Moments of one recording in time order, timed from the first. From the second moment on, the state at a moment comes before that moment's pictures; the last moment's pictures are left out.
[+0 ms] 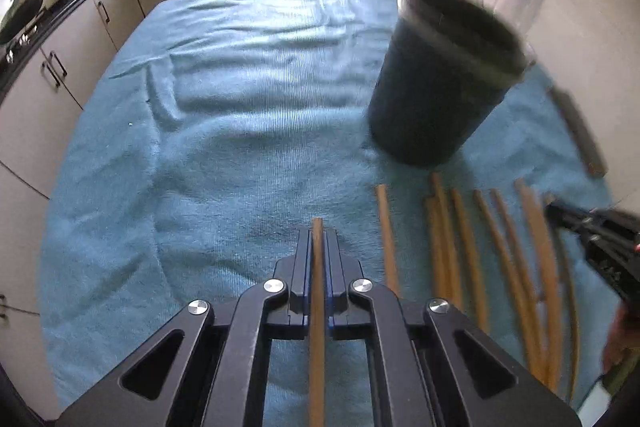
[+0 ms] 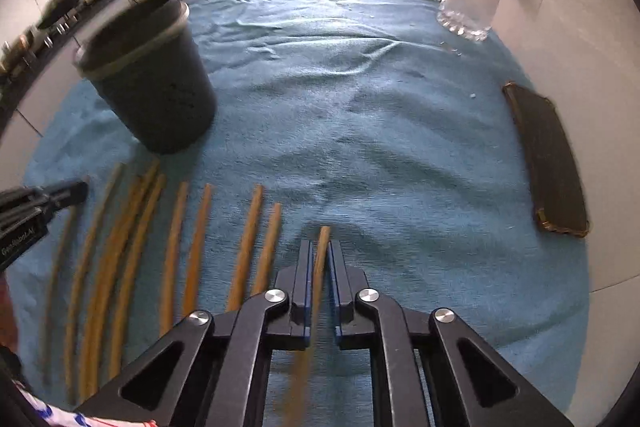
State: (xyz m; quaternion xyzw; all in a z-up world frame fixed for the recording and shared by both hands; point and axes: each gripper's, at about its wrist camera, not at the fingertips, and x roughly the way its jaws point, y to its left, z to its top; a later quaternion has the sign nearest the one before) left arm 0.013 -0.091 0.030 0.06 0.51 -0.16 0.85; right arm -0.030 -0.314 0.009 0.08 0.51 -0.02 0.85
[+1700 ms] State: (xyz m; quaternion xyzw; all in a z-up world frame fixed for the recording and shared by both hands) left arm -0.132 -0.051 0.261 -0.03 0.21 -0.26 0.94; right arm -0.172 -0.278 0.234 0.06 0.20 0.06 0.98
